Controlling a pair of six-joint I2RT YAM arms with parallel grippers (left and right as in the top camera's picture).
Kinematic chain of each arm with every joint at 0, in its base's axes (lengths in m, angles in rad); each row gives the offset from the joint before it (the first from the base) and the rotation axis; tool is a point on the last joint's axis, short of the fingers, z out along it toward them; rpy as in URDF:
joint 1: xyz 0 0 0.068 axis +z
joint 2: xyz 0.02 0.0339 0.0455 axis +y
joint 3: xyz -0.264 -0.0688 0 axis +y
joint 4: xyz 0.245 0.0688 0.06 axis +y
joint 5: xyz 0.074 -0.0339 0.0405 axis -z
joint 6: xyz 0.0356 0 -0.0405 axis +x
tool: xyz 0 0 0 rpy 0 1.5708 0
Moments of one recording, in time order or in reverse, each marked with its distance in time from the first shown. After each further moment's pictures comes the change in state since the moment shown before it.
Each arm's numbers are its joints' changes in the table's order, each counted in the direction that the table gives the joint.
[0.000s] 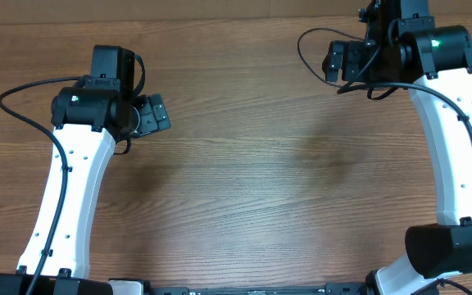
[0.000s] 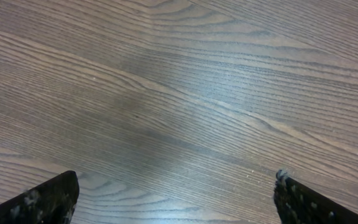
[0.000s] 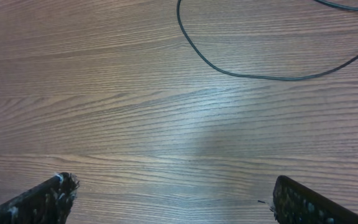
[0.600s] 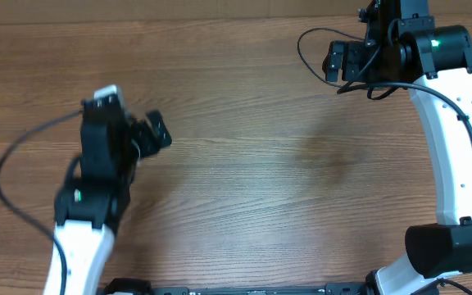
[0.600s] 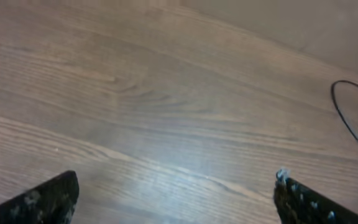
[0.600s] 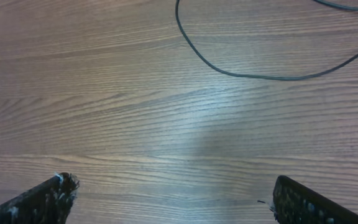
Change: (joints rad) left arm -0.016 -0.492 0.596 -0.658 0.003 -0.005; right arm 0.000 0.000 0.000 0.001 0.006 0.002
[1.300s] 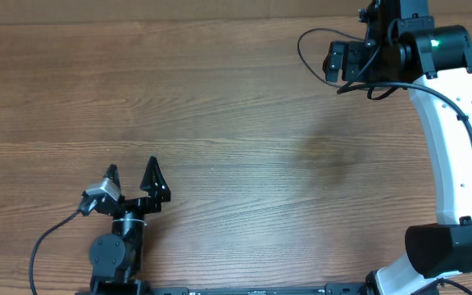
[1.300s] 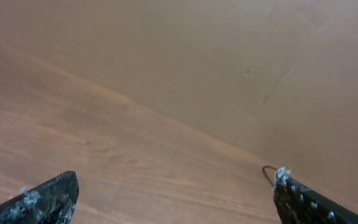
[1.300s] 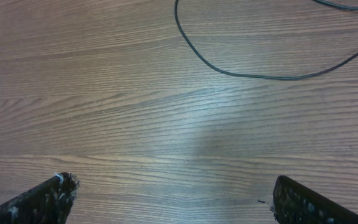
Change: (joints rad) left arm 0.012 -0.840 0.875 -0.688 -0.005 -0.052; right arm 0.000 0.000 0.000 0.000 0.001 0.001
